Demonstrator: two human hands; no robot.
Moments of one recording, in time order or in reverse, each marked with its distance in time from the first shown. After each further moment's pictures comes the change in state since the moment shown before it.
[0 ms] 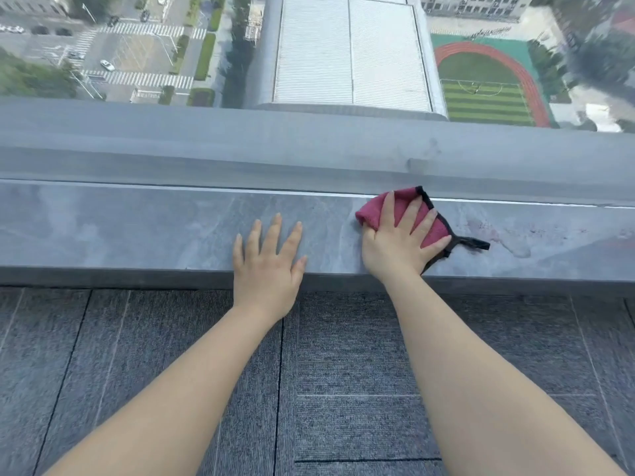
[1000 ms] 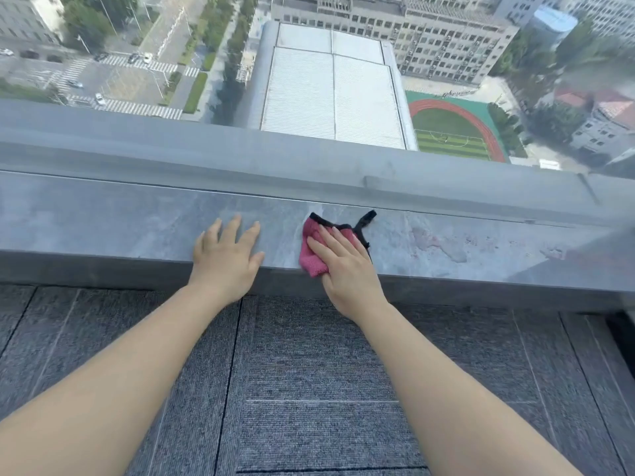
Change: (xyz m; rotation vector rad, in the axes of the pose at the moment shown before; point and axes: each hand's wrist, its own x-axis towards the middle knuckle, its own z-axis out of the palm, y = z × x) left_hand 0.001 0.011 -0.005 -0.039 -0.005 -0.043; right_hand -0.031 0.047 0.001 -0.013 0.052 -0.715
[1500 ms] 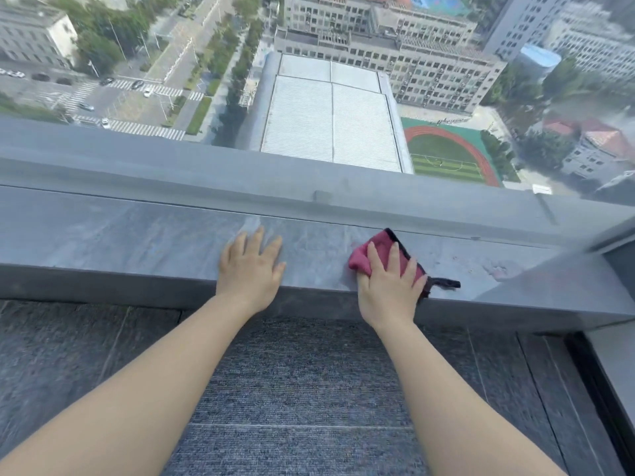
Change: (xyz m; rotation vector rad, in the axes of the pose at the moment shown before) left_hand 0.011 0.117 0.033 0.015 0.052 0.075; right_hand -0.042 0.111 -0.039 -0.050 0.016 0.575
